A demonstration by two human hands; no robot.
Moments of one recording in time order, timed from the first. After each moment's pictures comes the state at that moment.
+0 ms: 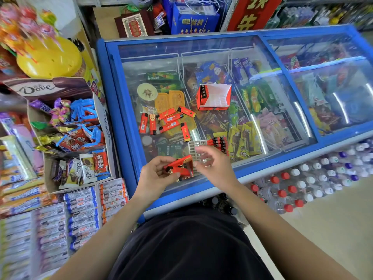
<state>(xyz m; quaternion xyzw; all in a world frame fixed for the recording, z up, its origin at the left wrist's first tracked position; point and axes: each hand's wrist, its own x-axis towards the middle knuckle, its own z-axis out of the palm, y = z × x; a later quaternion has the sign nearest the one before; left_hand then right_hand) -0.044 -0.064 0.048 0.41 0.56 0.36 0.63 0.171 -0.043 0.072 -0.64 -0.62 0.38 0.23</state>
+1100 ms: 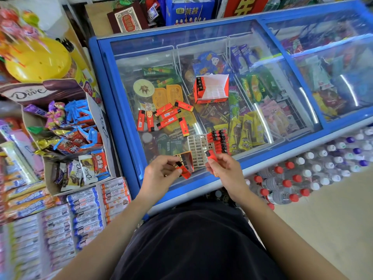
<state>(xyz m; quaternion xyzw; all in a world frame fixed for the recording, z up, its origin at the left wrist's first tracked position) -0.035 -0.067 0.033 0.54 0.56 0.33 0.53 0.191 -0.078 0.057 -0.70 -0.34 0.52 0.36</state>
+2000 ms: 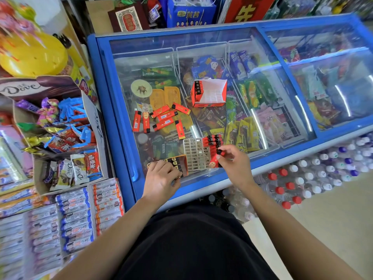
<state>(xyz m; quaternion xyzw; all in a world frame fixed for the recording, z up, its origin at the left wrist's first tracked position) -0.009 -0.066 -0.030 0.80 0.51 0.28 0.13 0.240 -0.043 0.051 -0.74 -0.52 0.34 0.27</state>
